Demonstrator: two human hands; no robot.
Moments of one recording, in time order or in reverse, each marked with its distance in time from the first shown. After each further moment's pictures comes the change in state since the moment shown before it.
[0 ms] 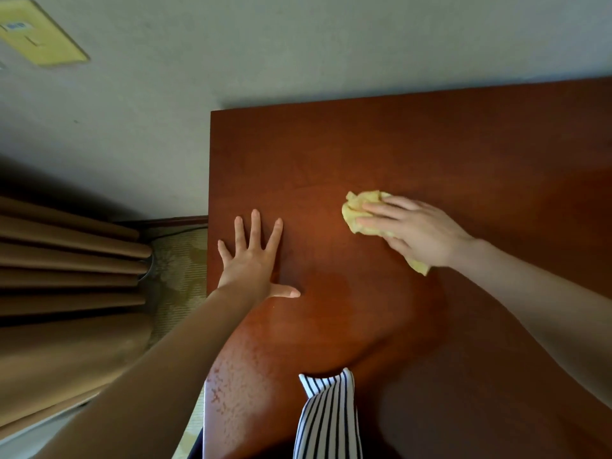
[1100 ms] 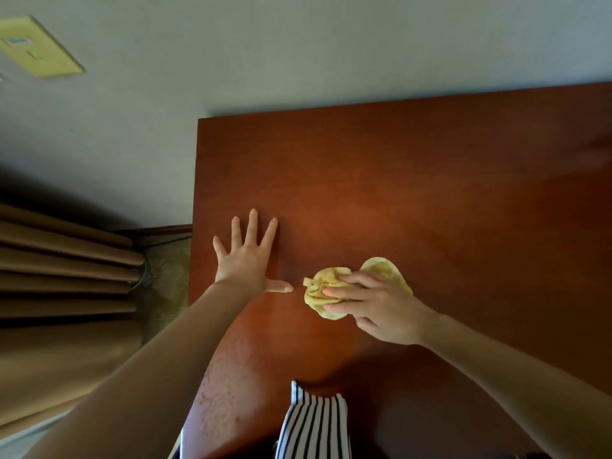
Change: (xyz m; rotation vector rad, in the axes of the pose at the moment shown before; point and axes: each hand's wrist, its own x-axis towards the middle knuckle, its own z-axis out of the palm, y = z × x) left_hand -0.014 0.026 -0.011 0.018 0.043 -0.041; right_hand -0.066 -0.080 0.039 0.199 0.081 -0.283
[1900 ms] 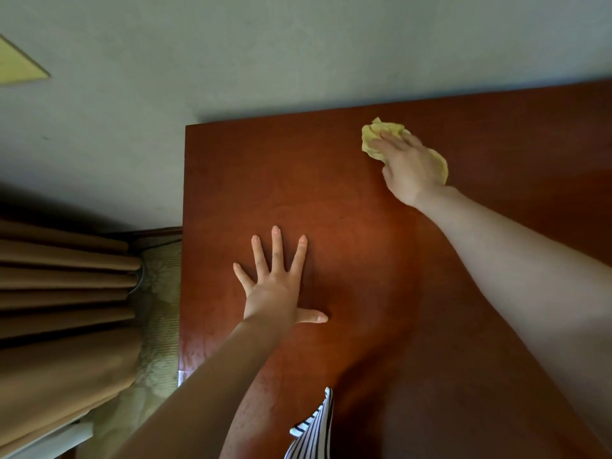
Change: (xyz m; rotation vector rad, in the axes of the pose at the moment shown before) left_hand 0.027 0.043 0.011 -0.049 -0.075 0.022; right_hand 0.111 0.176 -0.083 -0.127 0.182 0.748
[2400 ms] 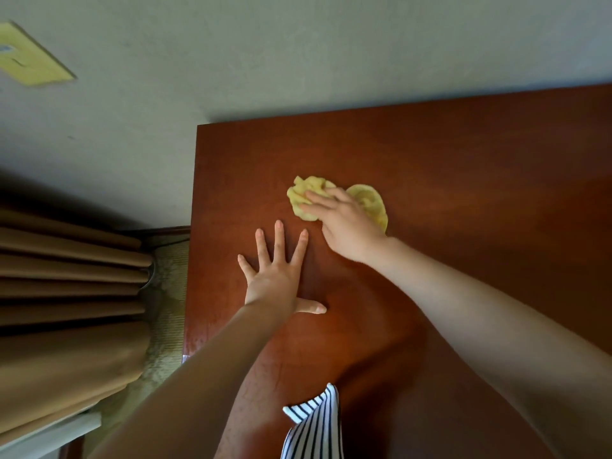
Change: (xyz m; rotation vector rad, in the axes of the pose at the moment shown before) left_hand -0.001 0.001 -0.009 0.008 -0.046 -0.028; right_hand -0.060 -0.092 0.031 0.172 -0.097 -0.368
